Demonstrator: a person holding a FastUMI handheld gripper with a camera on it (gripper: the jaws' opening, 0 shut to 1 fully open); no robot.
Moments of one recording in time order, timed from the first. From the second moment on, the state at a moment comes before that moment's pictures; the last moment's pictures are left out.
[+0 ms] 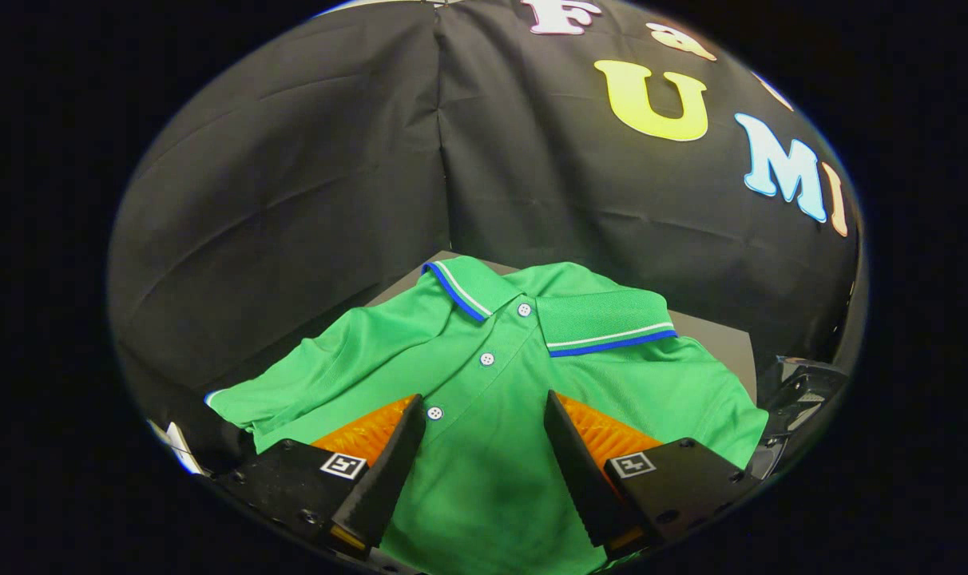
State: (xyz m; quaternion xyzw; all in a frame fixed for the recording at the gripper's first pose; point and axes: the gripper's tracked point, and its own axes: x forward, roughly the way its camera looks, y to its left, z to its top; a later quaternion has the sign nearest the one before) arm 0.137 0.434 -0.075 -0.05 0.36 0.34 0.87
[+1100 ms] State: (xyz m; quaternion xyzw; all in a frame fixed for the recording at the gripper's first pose) arm 0.140 0.430 -0.067 -0.01 0.37 0.37 0.85
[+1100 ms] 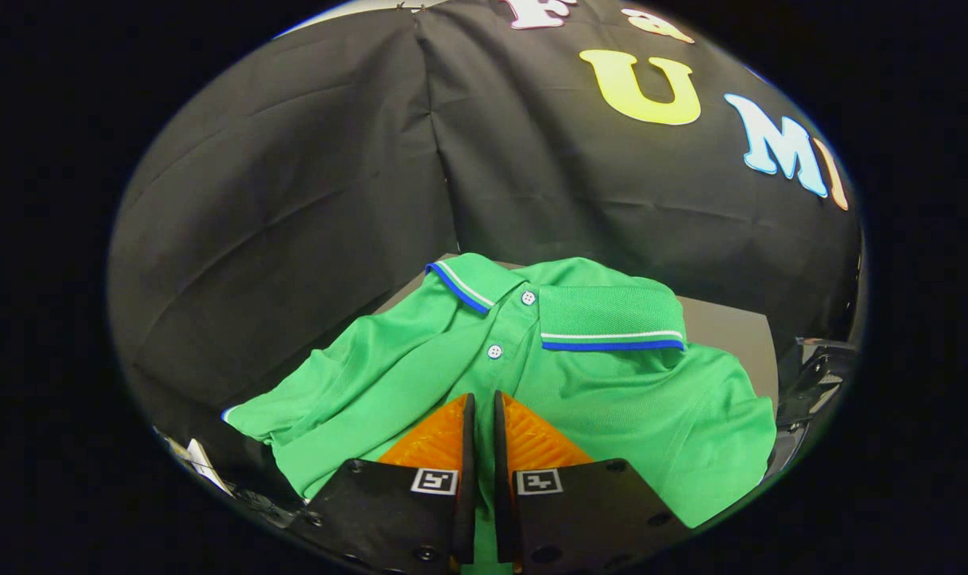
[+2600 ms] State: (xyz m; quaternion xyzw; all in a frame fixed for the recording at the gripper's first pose) arm 0.174 0.307 0.063 0.08 0.19 0.36 0.91
